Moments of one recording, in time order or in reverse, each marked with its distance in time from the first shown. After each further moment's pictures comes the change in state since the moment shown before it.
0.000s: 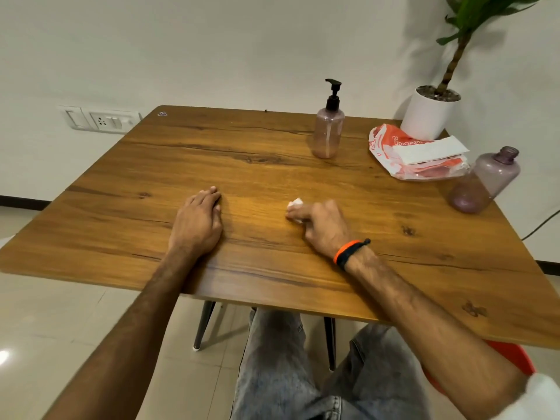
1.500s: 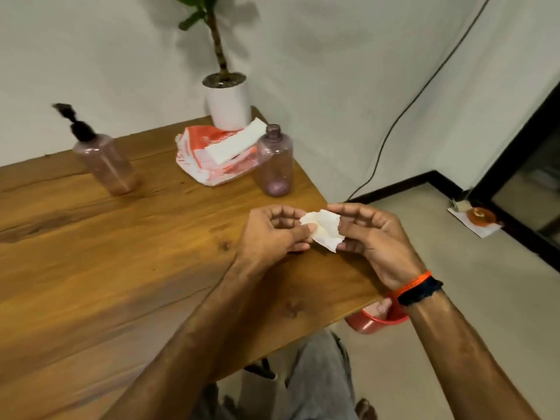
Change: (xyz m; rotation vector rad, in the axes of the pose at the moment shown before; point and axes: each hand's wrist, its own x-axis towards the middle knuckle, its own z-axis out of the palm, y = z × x) left_hand -0.015 0.404 0.109 -1.127 -0.728 -0.066; right_hand -0.227 0.179 -0.162 1.085 0.678 0.656
